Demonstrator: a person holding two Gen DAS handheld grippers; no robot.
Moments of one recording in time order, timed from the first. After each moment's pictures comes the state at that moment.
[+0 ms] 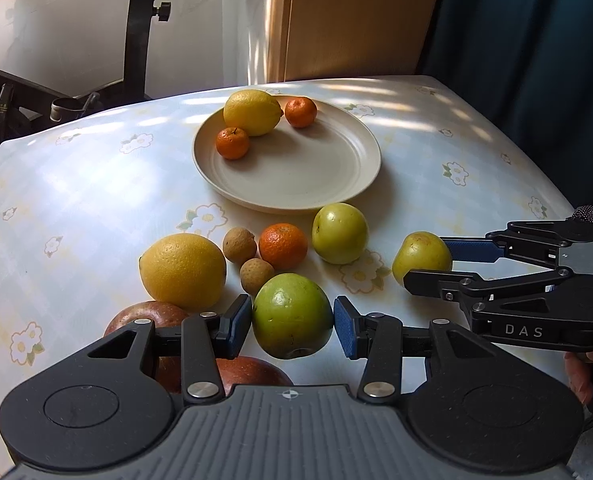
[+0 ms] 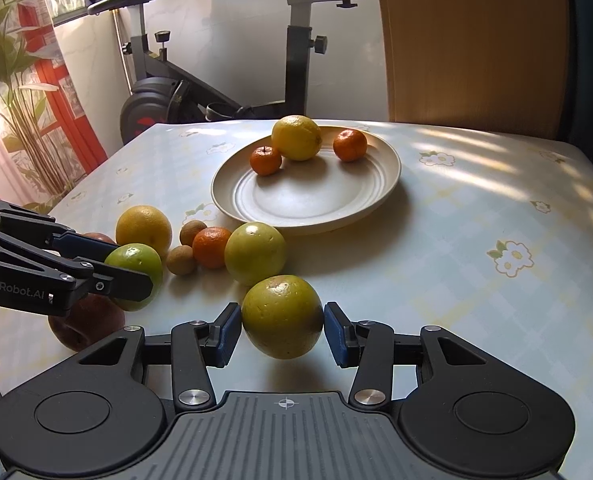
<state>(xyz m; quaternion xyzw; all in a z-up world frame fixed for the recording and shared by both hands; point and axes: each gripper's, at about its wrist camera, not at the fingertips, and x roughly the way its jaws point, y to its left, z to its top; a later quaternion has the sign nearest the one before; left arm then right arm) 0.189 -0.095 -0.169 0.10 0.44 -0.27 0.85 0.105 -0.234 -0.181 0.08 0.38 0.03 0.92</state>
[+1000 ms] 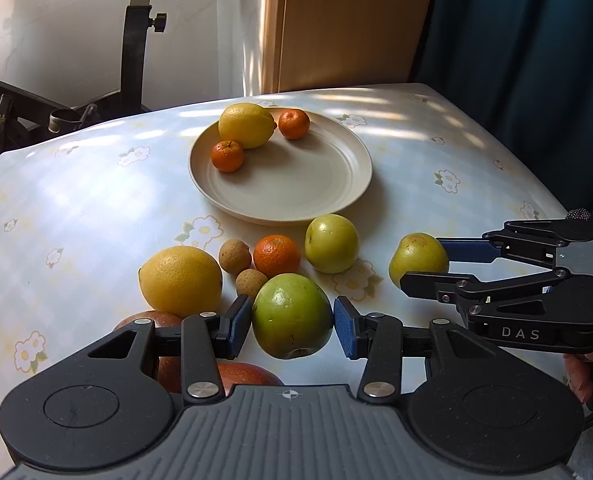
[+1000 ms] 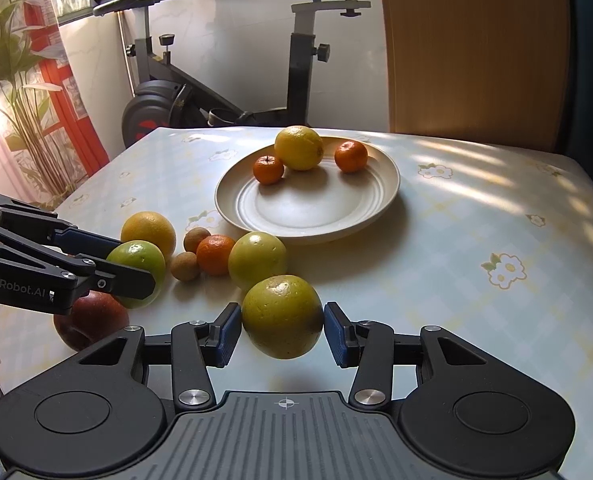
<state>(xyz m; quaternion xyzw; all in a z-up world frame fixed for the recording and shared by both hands) 0.183 -0.093 -0.163 0.10 0.43 -0.28 0.85 0.102 -0.234 -0.173 0.07 0.38 0.03 0.92</state>
